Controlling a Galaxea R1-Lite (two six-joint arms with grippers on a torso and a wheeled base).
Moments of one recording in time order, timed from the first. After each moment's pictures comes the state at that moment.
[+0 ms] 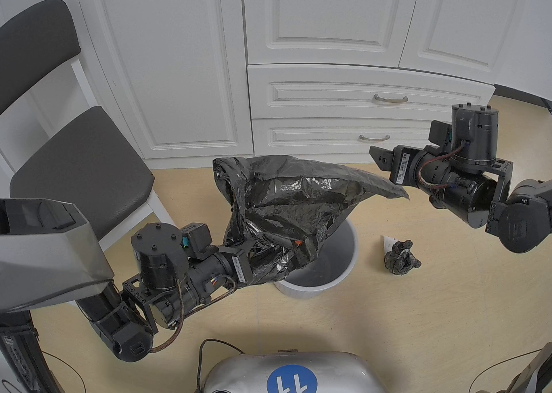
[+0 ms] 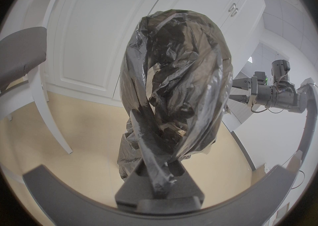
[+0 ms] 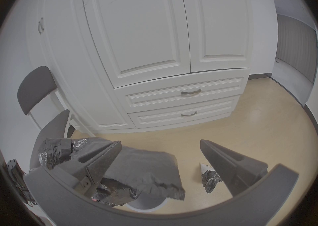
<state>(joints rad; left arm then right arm) -0.61 2.06 -0.49 -1.43 0.01 -0.37 0.53 1.72 -0.97 -0.57 -0.41 0.24</state>
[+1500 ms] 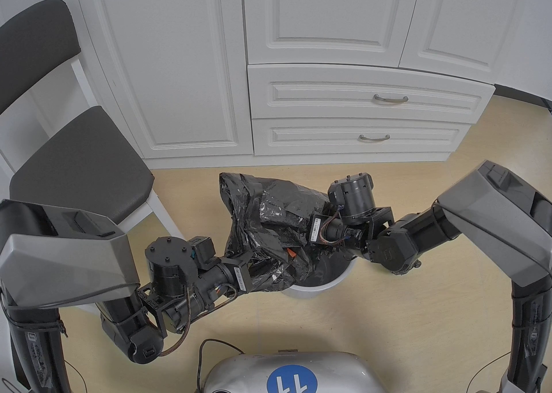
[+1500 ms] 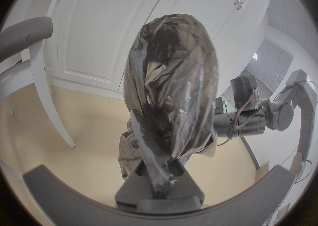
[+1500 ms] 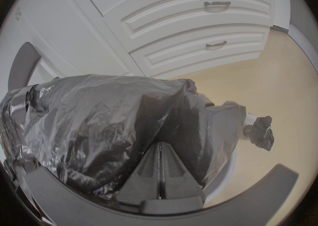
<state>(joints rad) -0.59 2.20 -0.48 -1.52 0.01 -0.36 0.58 2.30 -1.30 -0.46 -0.22 0.52</state>
